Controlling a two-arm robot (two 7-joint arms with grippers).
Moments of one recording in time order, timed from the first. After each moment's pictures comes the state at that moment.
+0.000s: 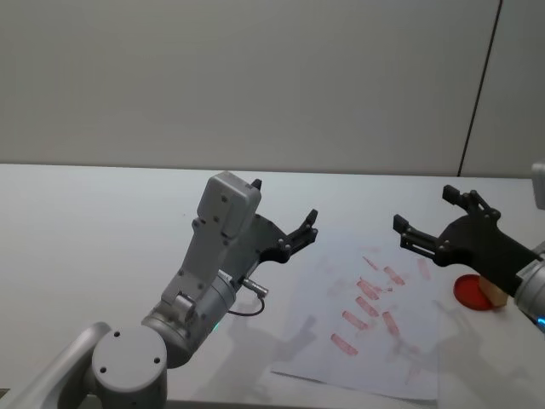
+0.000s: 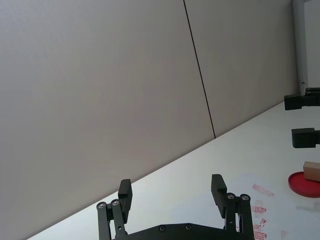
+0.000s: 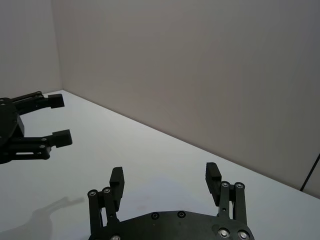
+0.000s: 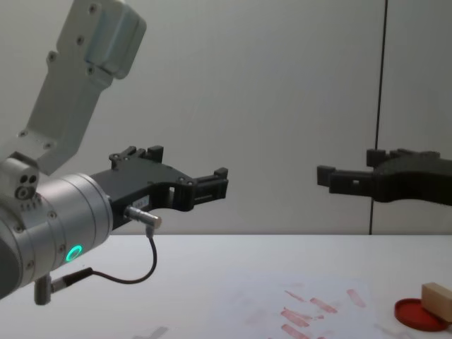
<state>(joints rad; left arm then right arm) -0.24 0.38 0.45 -1.63 -0.20 0.01 -0.01 0.25 0.37 -0.31 -1.58 0.33 0.10 0.38</state>
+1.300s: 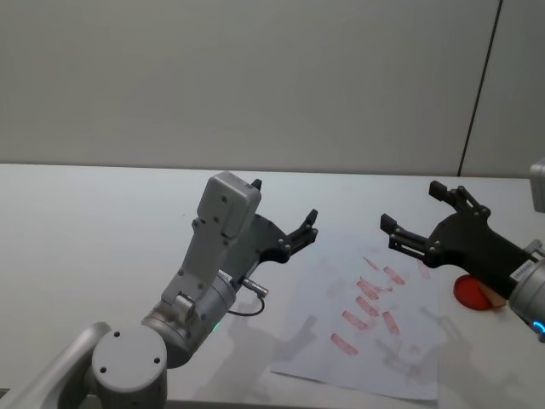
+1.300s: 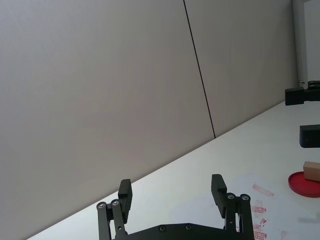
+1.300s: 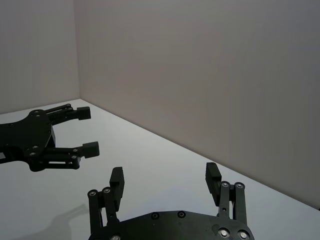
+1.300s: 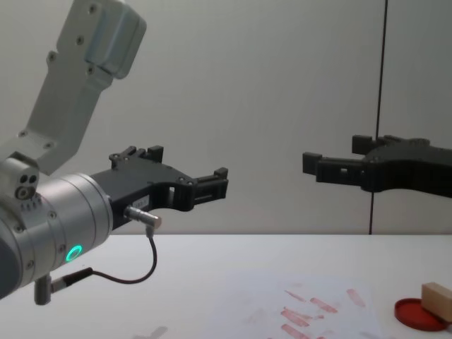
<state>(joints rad) -0.24 0.38 0.45 -1.63 -0.20 0.01 -0.01 0.23 0.38 -0.31 -1.62 0.33 0.07 0.42</state>
